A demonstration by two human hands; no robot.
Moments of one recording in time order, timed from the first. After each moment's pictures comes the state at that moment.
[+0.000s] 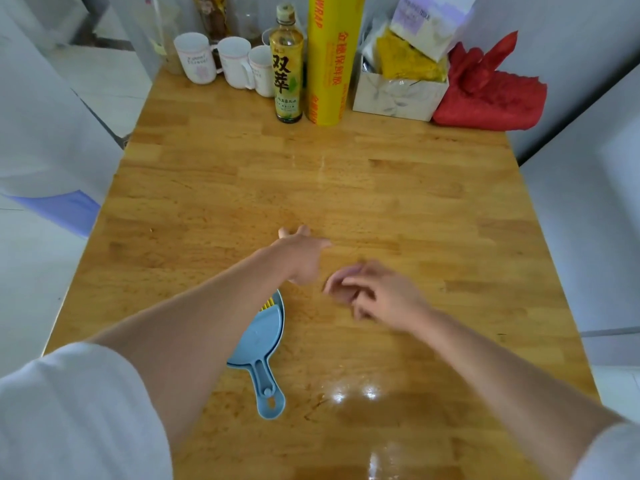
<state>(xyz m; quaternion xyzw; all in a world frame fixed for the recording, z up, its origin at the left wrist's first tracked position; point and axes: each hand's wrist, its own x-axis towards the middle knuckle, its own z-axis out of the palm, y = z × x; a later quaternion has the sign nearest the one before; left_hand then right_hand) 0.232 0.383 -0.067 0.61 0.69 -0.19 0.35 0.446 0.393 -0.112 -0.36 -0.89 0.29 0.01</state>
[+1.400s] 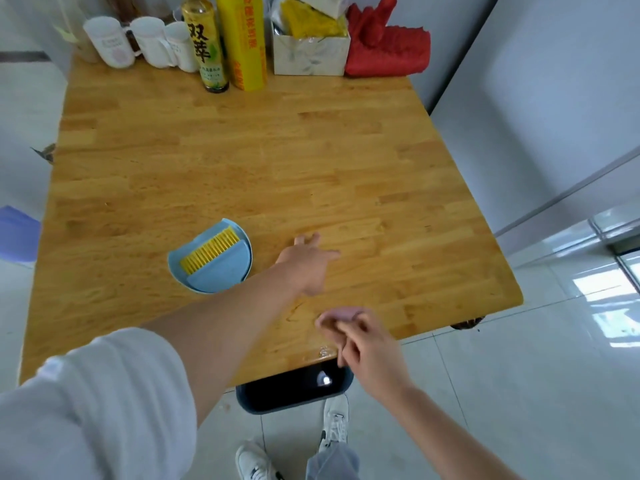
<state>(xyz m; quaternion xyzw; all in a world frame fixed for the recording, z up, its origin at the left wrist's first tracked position) 0.333 0.261 -0.075 0.75 0.56 -0.22 0.26 0.515 0.123 -0.129 -0.55 -0.79 0.24 0.17</state>
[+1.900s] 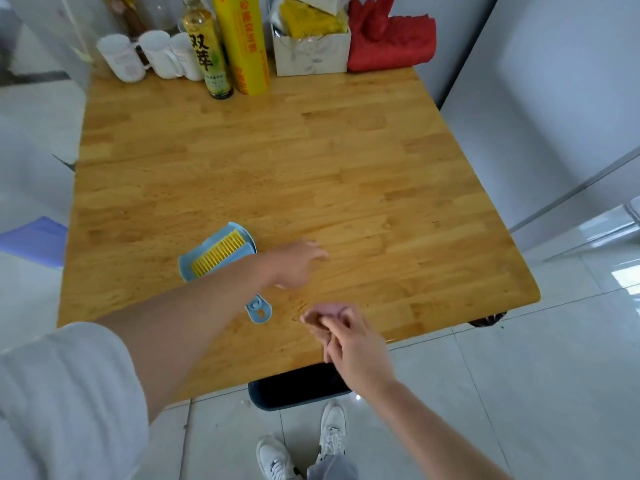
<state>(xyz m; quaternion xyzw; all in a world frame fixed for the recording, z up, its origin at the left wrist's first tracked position) 0.301 0.265 -0.061 0.74 0.54 -0.20 0.35 0.489 0.126 -0.136 -0.55 -0.79 0.23 0.14</state>
